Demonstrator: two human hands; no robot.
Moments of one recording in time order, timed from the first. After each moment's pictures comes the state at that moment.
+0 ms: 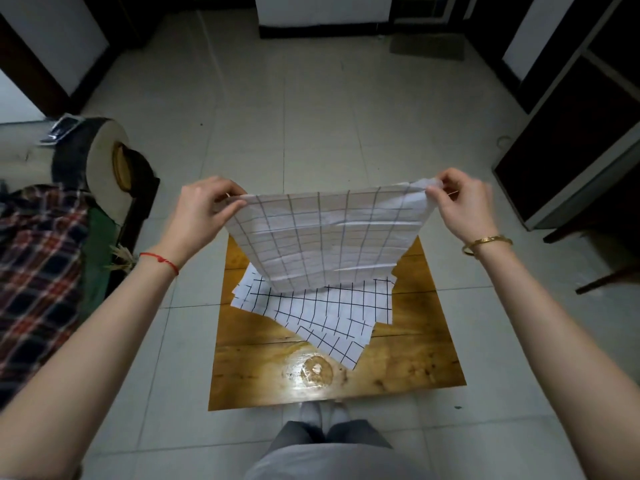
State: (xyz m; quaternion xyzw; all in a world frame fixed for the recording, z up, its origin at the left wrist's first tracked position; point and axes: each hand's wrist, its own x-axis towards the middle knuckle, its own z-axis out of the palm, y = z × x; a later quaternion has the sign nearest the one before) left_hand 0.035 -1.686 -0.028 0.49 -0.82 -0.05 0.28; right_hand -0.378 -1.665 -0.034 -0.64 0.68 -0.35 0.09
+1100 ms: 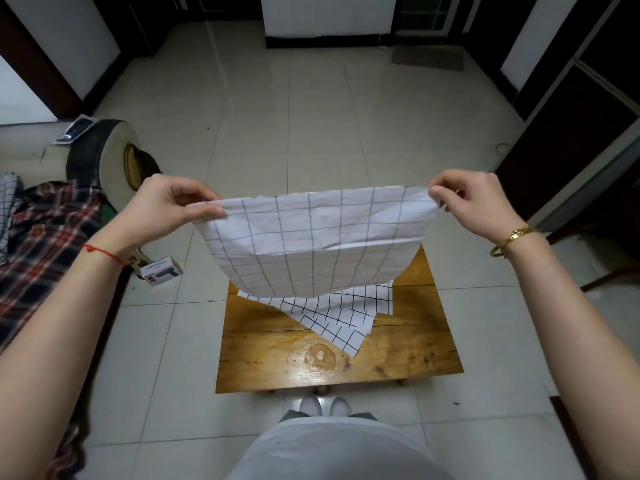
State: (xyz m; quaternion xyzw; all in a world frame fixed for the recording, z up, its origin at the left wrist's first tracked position) left_hand 0.083 -1.623 0.024 0.54 -0.75 -0.29 0.26; right_hand -0.368 -1.608 0.015 -0.73 0.62 -0.28 0.12
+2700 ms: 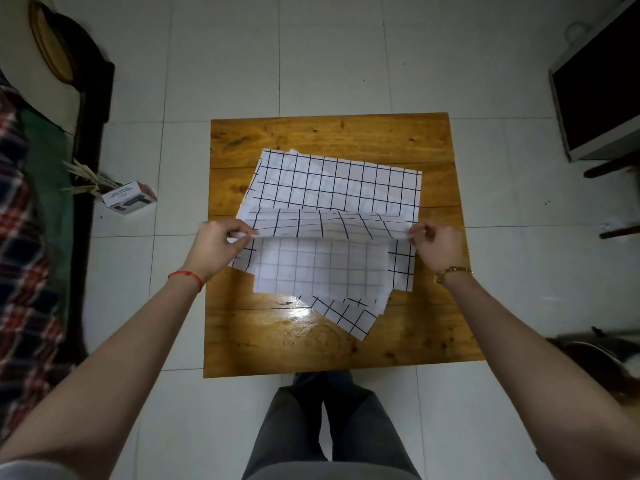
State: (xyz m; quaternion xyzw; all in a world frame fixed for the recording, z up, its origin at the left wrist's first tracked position) left_hand 0.060 -1.728 -0.278 0.63 -0.67 -0.36 0.15; right_hand -0.341 -1.707 -0.272 -0.52 0.79 -0.15 0.30
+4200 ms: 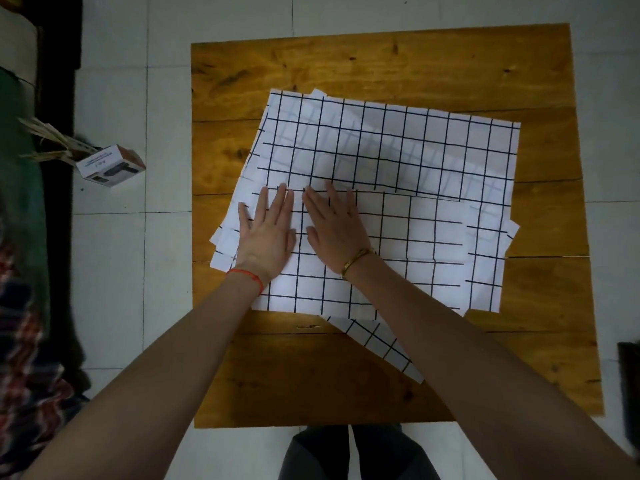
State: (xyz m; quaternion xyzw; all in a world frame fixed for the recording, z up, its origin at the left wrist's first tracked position) left_hand 0.026 -1.760 -0.473 0.61 -0.76 -0.17 -0.15; right_hand -0.128 -1.769 -0.471 -0.82 0.54 0.11 0.17
